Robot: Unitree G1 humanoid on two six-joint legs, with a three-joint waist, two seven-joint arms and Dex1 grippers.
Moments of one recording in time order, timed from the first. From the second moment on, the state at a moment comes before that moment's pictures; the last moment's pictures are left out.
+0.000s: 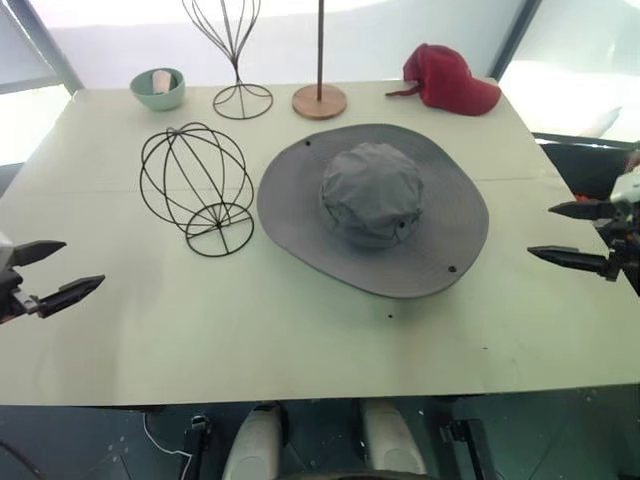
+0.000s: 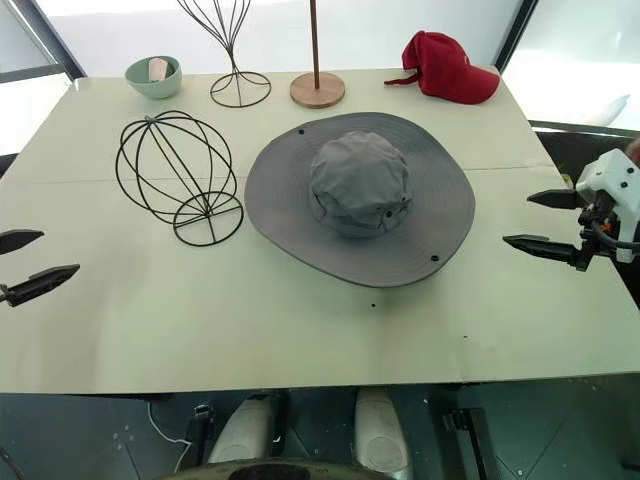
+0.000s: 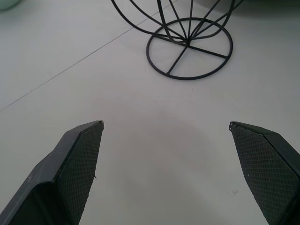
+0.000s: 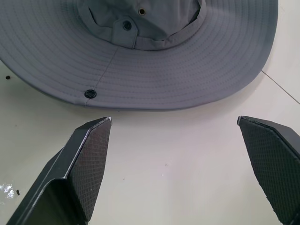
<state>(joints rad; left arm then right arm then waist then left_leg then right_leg) 0.15 1.03 0.69 0.03 -0.47 0.36 -1.13 -0.31 -1.20 -0.29 0.26 0.39 0.32 1.31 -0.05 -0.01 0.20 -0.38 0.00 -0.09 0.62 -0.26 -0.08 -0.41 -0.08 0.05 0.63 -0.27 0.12</state>
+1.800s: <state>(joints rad) -0.34 1.07 0.21 -0.36 -0.75 0.65 -1.21 -0.06 -0.78 0.22 -0.40 -0.38 0.23 0.46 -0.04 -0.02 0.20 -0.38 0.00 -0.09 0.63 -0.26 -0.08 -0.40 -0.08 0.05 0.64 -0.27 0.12</state>
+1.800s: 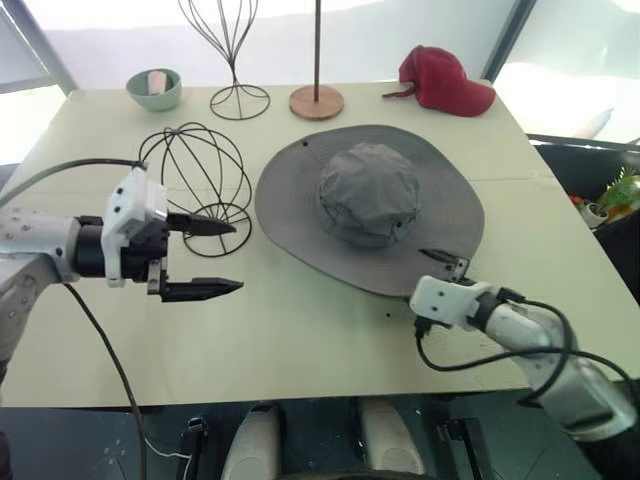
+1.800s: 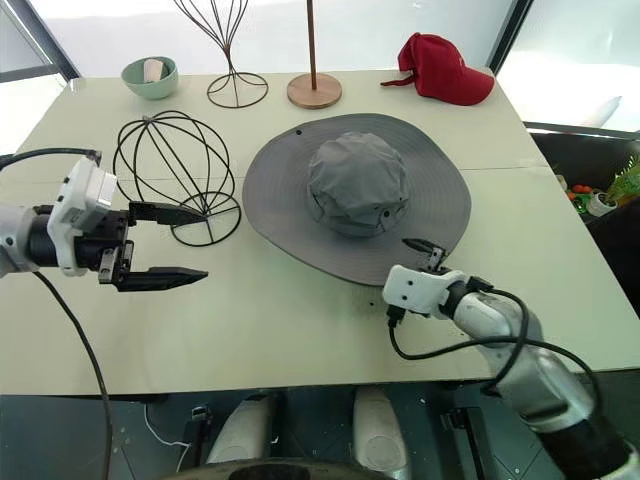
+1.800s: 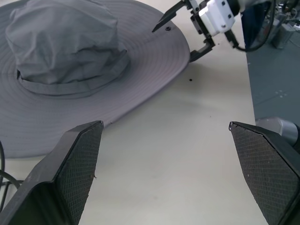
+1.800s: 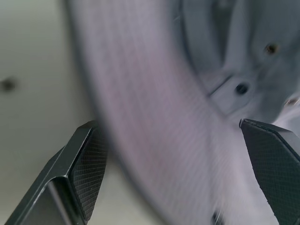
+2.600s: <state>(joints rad) -0.32 1.01 0.28 -0.38 -0.80 0.70 -1.10 -0.25 -0.65 0.05 -0.29 -0.16 0.36 0.61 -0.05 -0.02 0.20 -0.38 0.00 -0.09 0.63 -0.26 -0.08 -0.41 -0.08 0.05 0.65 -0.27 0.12</state>
